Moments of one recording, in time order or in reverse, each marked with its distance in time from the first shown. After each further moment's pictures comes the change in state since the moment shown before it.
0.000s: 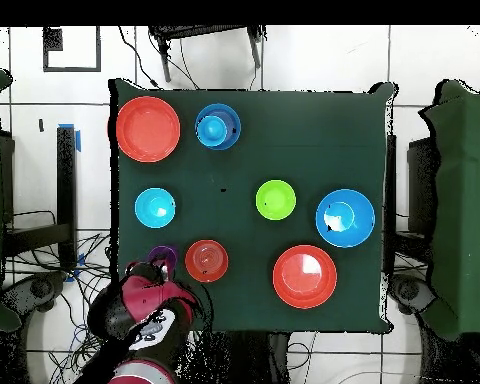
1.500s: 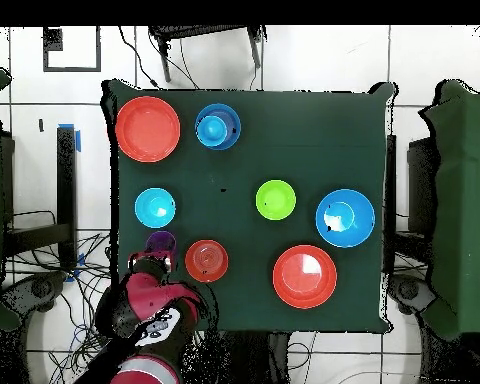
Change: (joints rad) arm -0.009 0.022 -0.018 0.000 0.003 -0.173 0.000
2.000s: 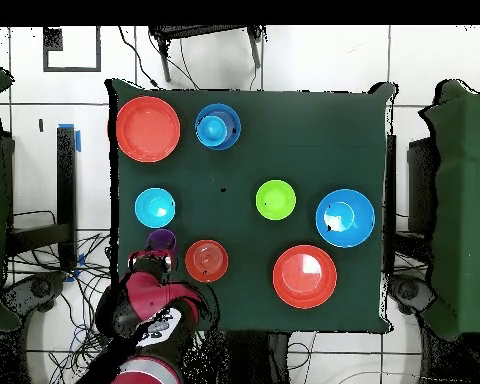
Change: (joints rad) arm -0.002 -0.004 0.000 0.000 0.000 -0.002 0.000
